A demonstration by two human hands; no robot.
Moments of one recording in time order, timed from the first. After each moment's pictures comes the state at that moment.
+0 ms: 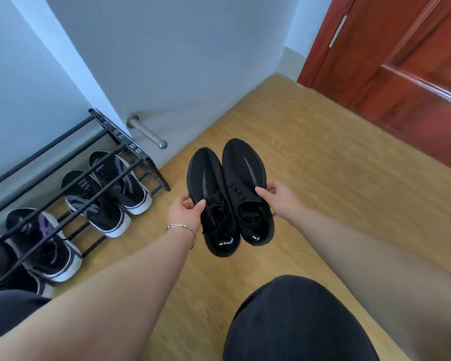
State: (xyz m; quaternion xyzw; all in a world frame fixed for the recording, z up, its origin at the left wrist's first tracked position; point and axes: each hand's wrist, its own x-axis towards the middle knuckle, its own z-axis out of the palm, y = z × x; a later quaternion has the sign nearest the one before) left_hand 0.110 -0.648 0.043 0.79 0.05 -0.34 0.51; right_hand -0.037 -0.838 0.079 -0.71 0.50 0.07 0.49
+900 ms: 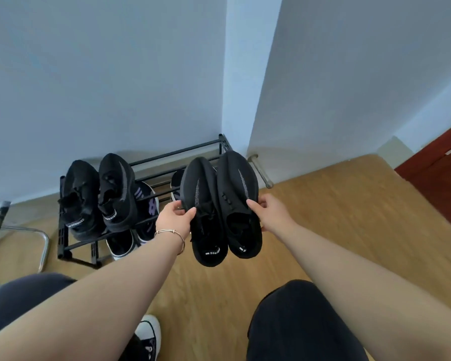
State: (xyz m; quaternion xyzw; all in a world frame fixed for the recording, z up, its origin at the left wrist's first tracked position) left_hand 0.212 -0.462 0.126 0.79 0.19 -0.18 0.56; right_hand 0.147 -0.695 0.169 -0.80 0.32 0.11 0.49
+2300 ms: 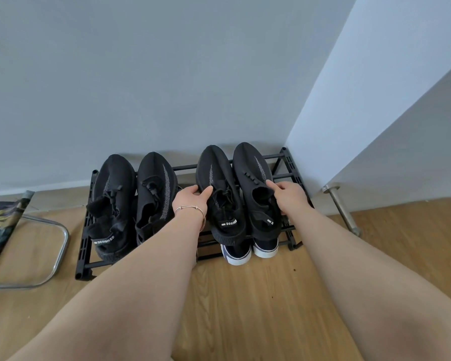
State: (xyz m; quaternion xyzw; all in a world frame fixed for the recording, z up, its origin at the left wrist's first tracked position) left_hand 0.376 -0.410 0.073 0.79 0.25 -0.13 0.54; right_hand 0.361 -0.646 0.082 -0.86 0.28 0.09 0.41
